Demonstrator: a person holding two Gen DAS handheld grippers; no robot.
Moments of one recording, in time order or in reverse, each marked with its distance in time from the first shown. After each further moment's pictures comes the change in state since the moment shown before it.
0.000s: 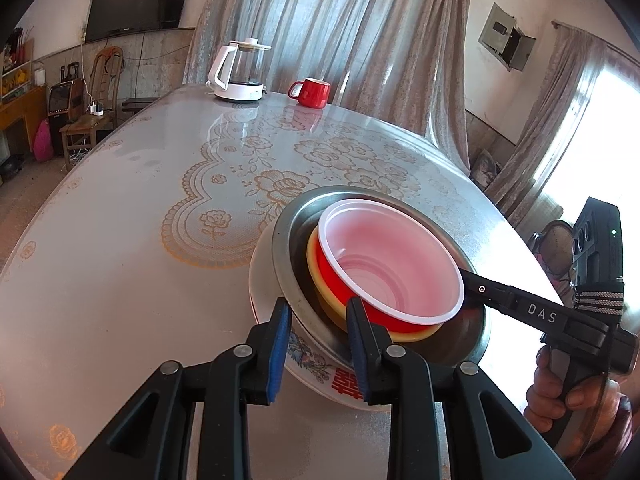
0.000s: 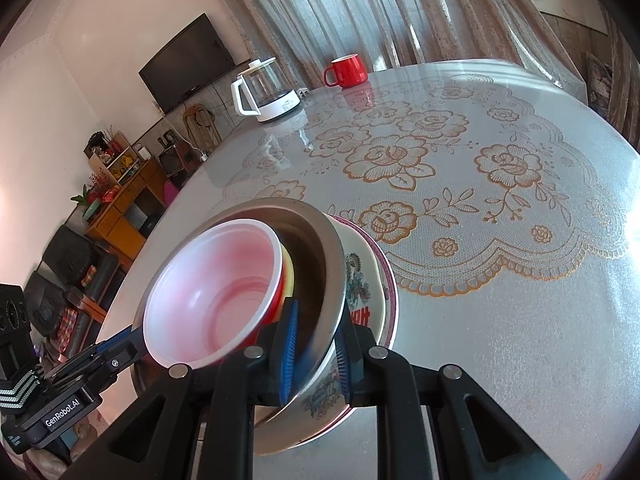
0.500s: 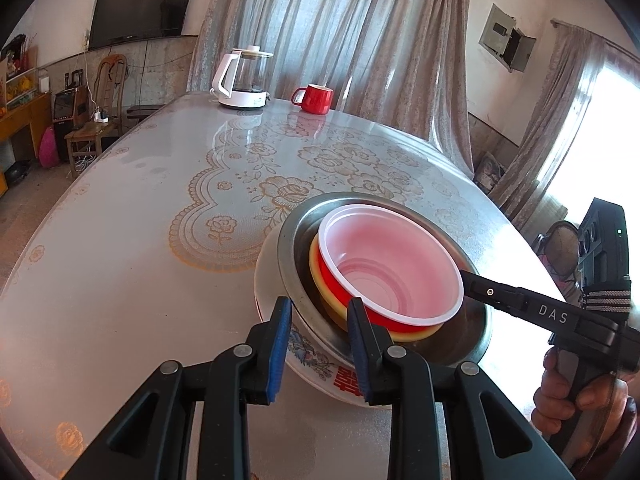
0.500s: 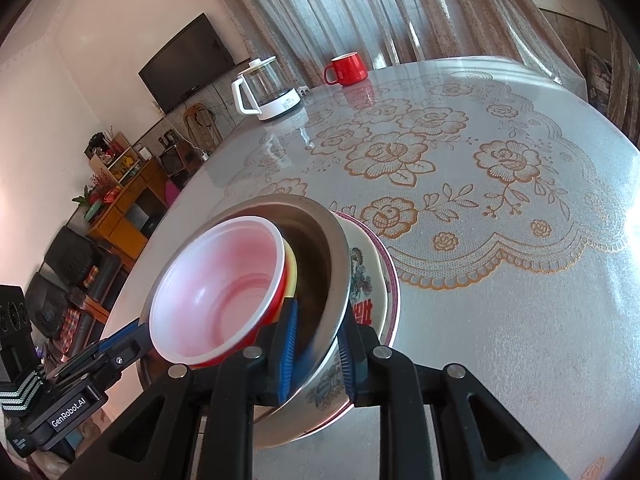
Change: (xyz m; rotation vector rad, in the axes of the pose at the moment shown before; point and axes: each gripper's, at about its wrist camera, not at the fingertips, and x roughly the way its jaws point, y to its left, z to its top) left arm -0.006 -0.001 -0.002 0.005 -0.027 0.014; right arm -0.005 -0.001 -0.002 0.017 0.006 0.016
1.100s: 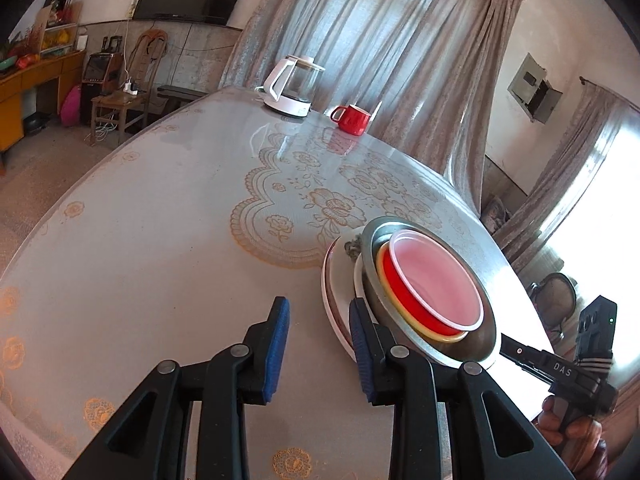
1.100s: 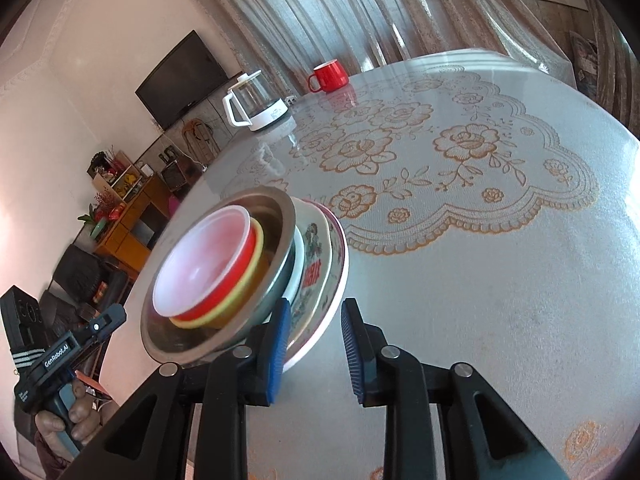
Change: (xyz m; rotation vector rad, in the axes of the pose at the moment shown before) left arm -0.026 0.058 -0.009 -0.179 -0.044 -0.013; right arm -0.035 -0.032 -0.028 0.059 -0.015 0.022
